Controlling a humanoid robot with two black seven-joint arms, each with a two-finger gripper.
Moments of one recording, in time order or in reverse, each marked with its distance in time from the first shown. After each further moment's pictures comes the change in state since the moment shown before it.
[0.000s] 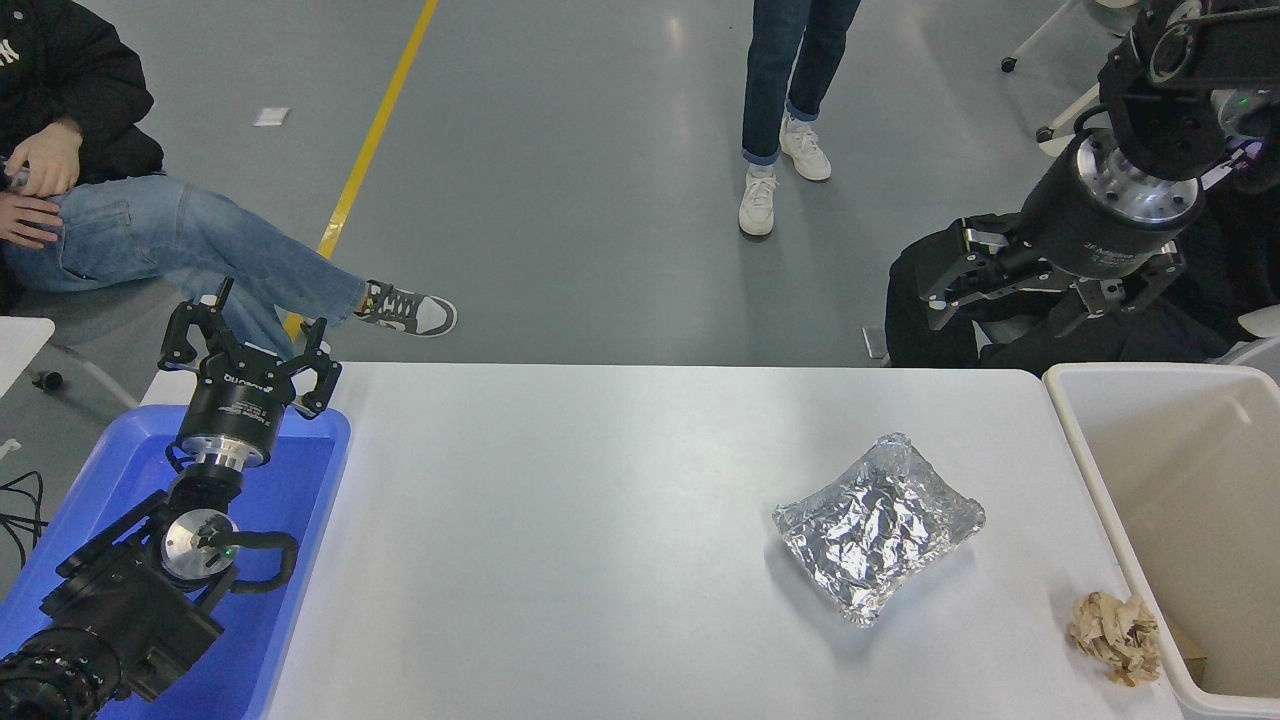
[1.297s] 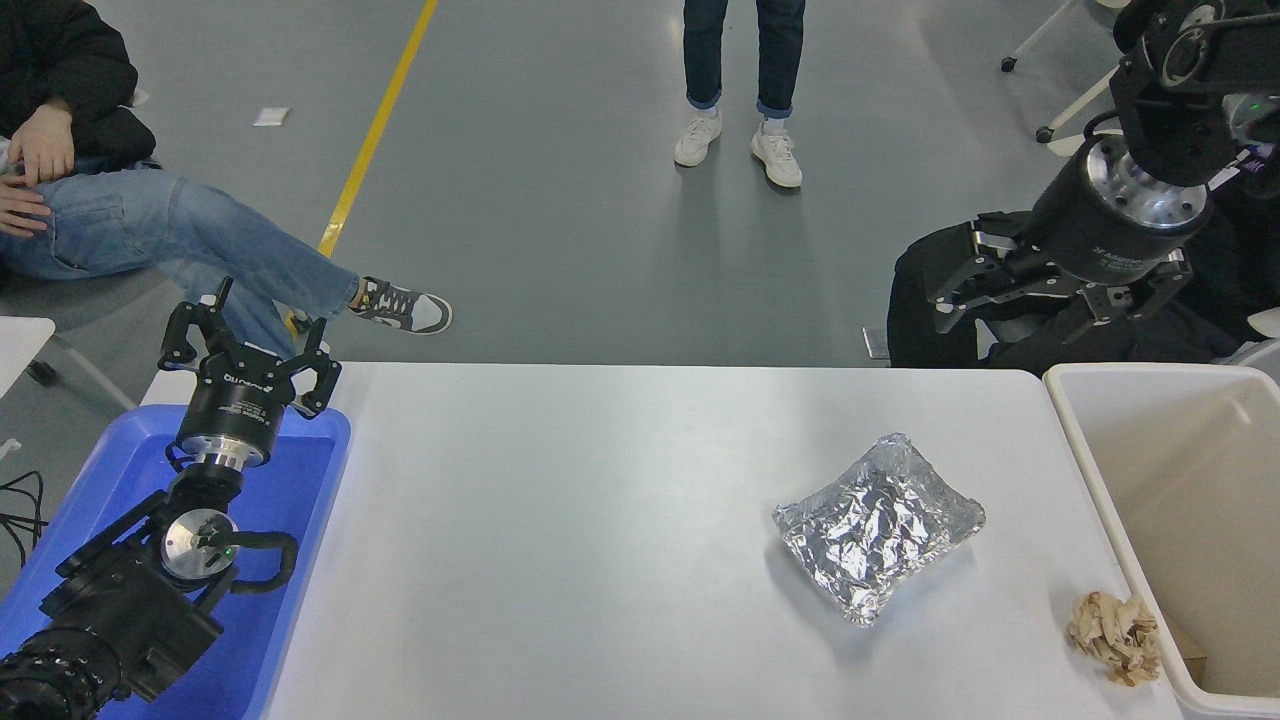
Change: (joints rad) left arm 0.000 0.000 0.000 0.000 0.000 0.001 -0.001; right arm -0.038 -0.025 -0.001 -0.002 0.000 0.000 0.000
